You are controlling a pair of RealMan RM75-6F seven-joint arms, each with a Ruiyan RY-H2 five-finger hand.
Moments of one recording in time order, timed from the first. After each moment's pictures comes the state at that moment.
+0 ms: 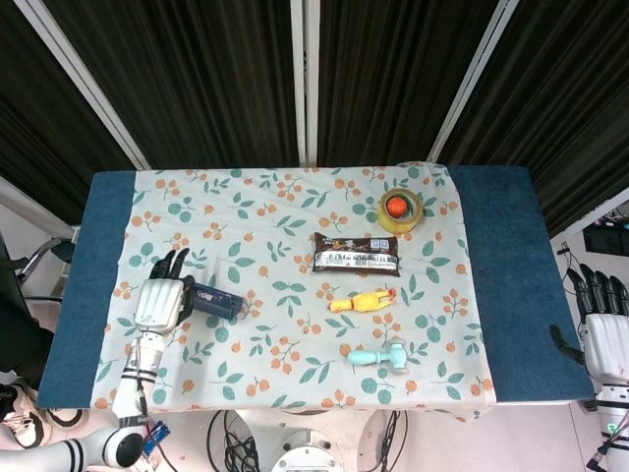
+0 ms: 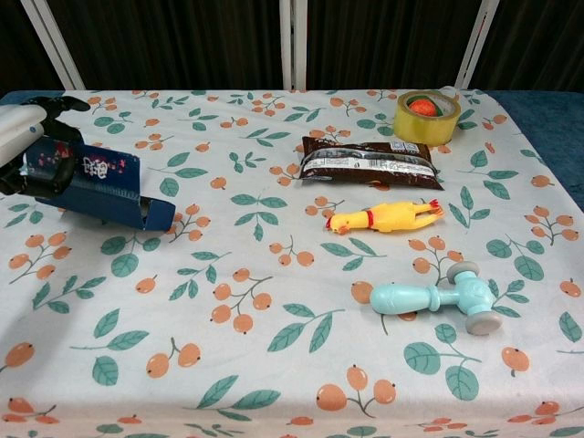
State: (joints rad) left arm -0.46 -1.63 -0.14 -1.45 1.19 1.29 0.42; right arm 0.06 -1.15 0.11 -1.54 -1.44 1.51 -0.04
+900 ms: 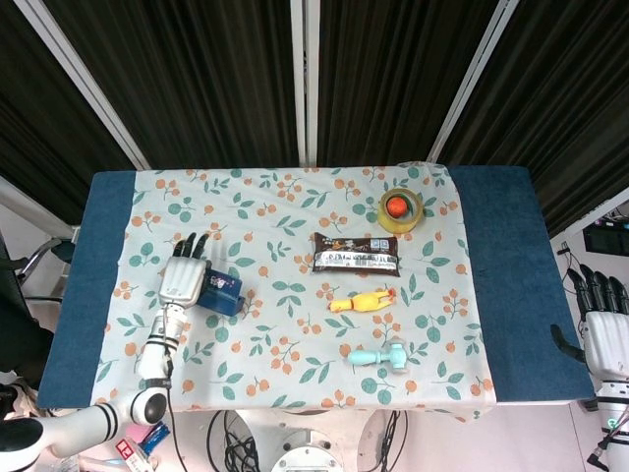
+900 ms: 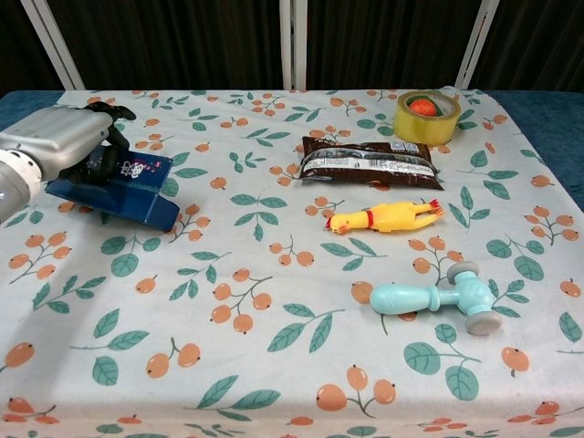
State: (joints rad) left arm -0.61 -1.77 -0.21 -1.15 1.11 1.09 0.50; right arm 0.07 -1.16 0.12 -1.51 -1.41 1.47 -0.01
